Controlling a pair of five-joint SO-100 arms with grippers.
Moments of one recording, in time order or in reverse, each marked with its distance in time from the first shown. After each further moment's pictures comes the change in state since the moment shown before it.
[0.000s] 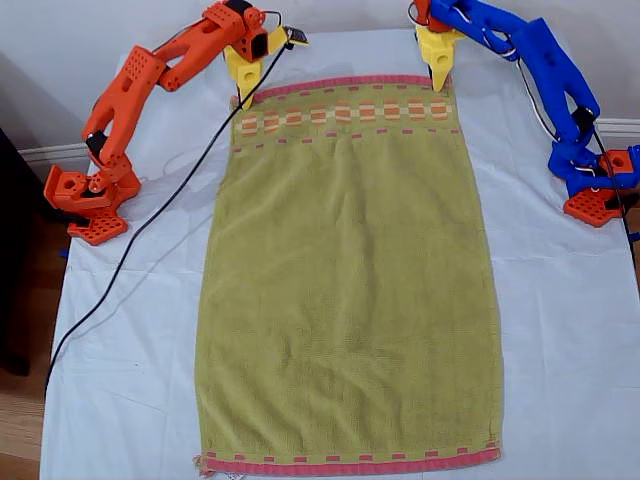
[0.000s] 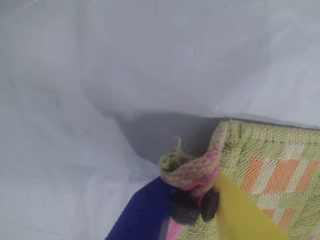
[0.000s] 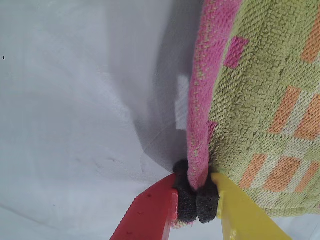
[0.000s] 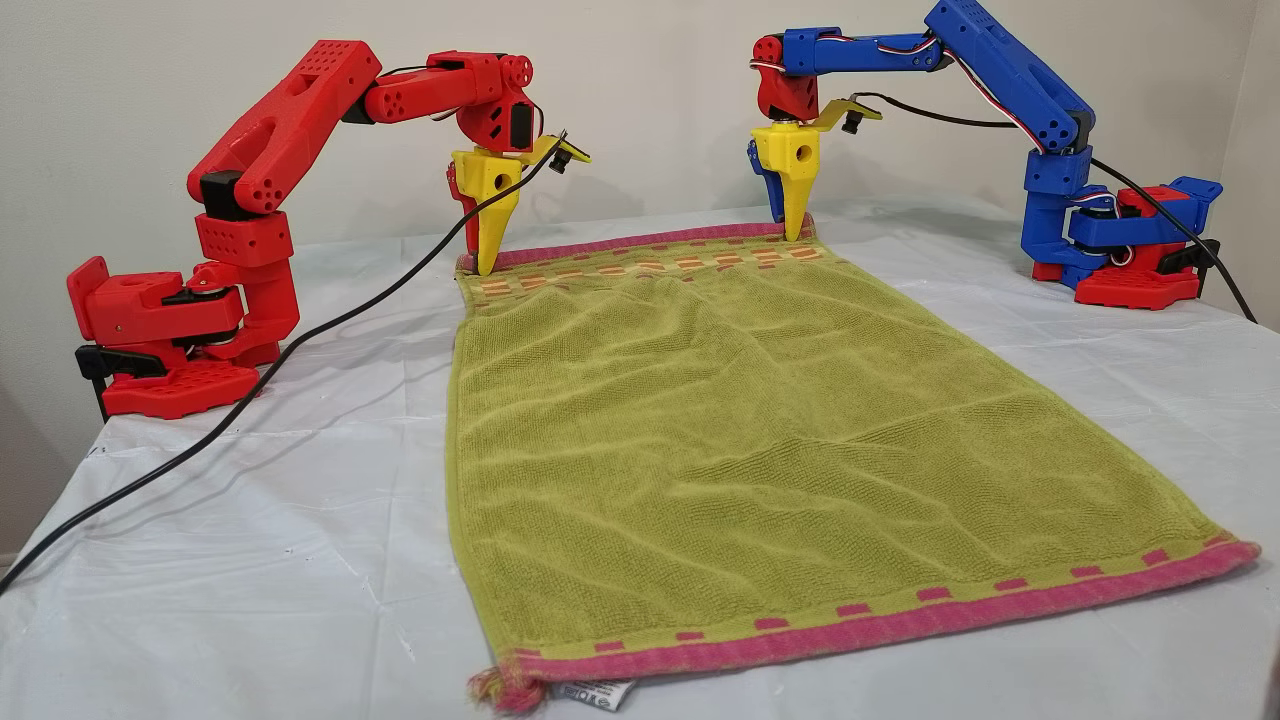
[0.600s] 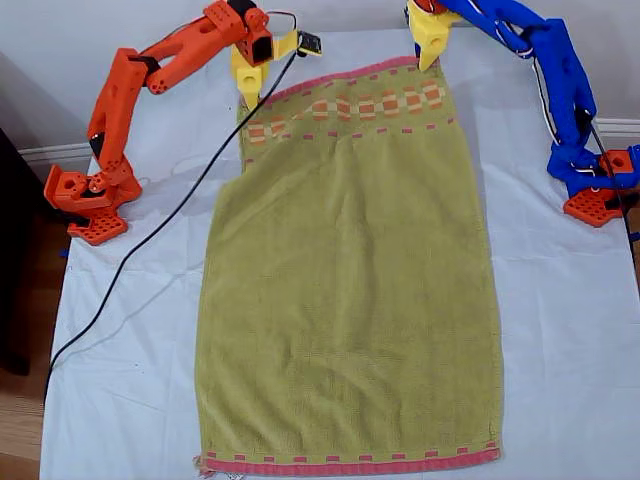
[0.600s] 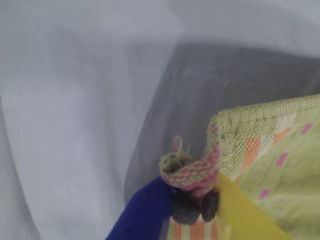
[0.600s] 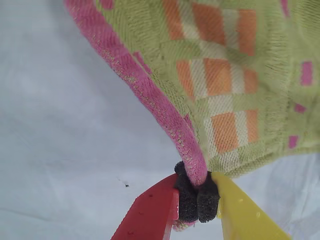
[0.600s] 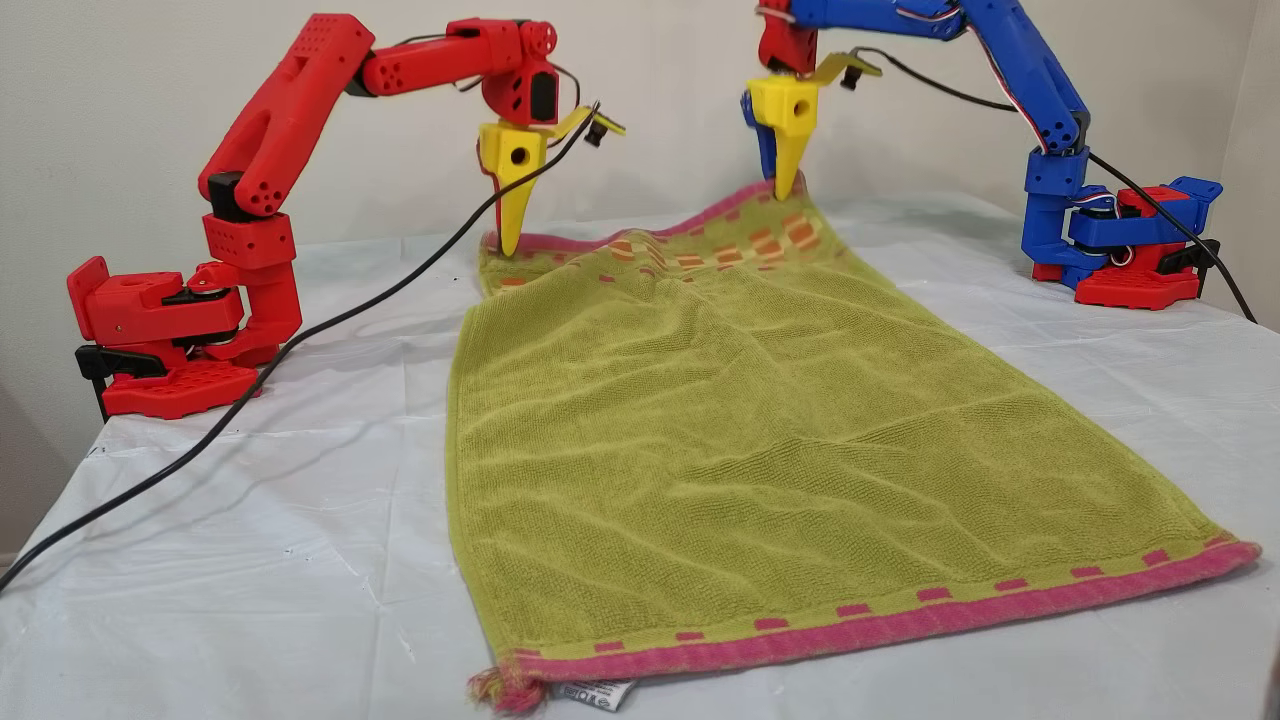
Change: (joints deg) arm 0 7.2 21.8 16.2 0.0 6.4; arm 1 -6.9 22.4 6.7 0.5 5.0
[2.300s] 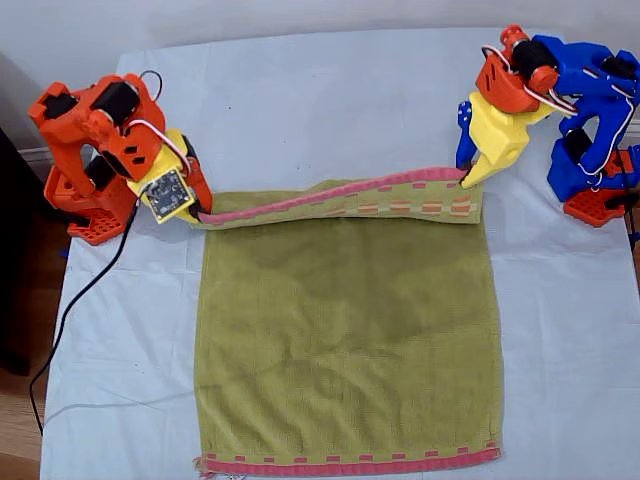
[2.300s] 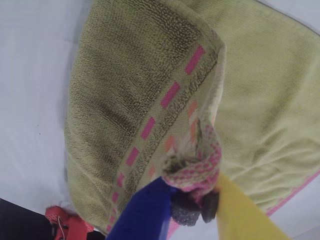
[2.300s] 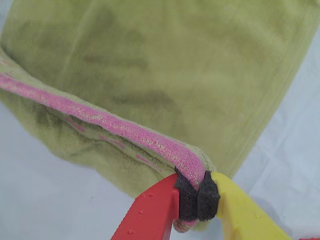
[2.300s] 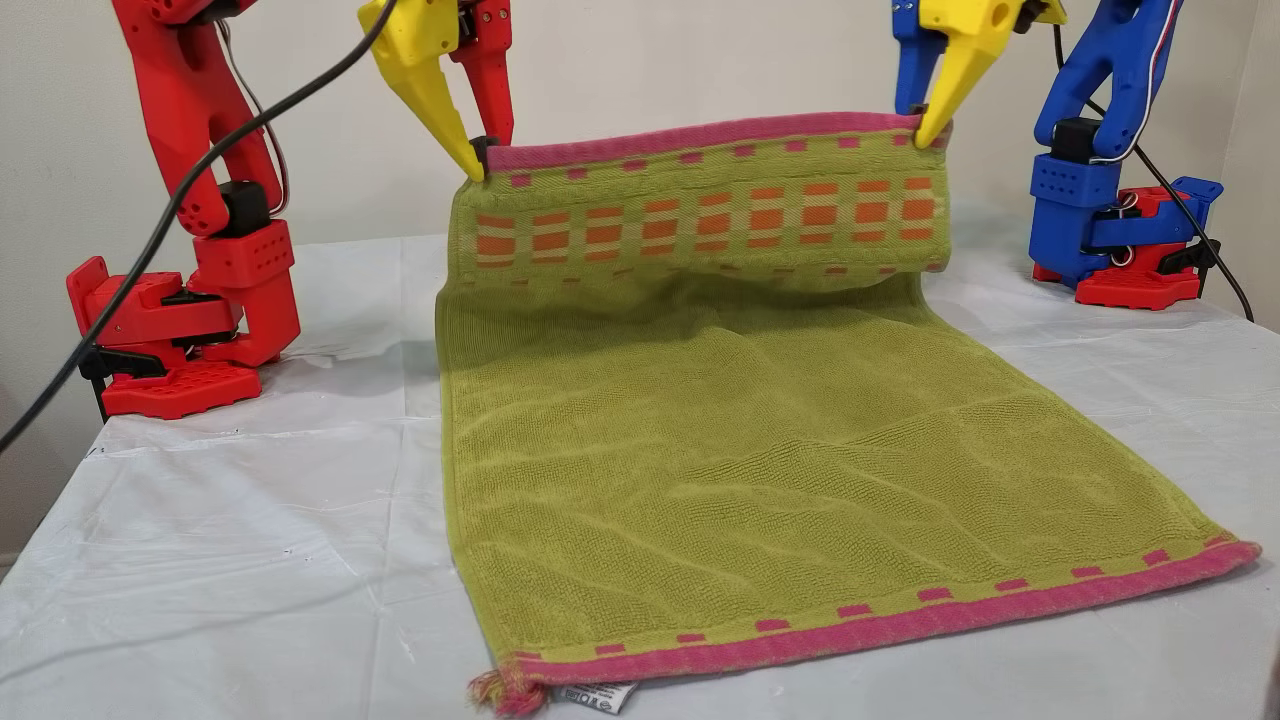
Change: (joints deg) arm 0 66.4 42.3 19.7 -0.2 0.4; arm 1 -60.9 51.8 40.7 -0.4 50.4
